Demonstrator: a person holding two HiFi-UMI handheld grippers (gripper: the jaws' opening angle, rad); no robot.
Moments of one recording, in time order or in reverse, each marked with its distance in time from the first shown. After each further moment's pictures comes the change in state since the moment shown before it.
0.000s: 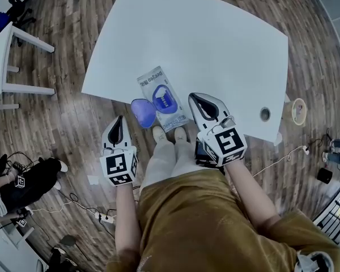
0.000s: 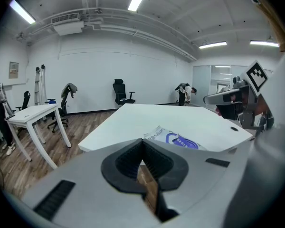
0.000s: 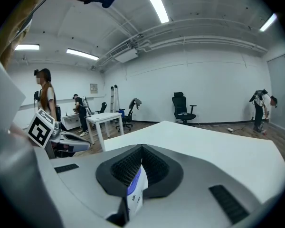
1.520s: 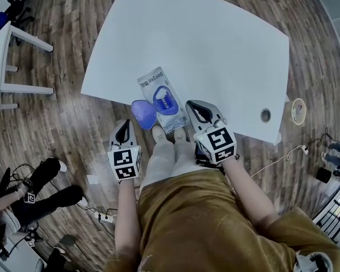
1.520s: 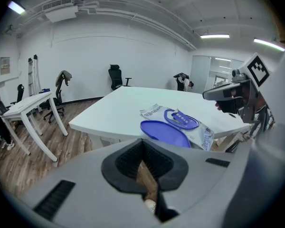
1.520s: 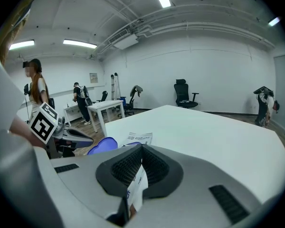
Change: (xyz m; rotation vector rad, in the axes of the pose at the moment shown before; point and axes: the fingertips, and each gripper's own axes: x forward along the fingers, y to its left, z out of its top) left arm 0.029 -0.008 -0.066 -0.001 0.163 -0.050; right arm 0.020 0.003 -0.067 0.004 0.159 0.022
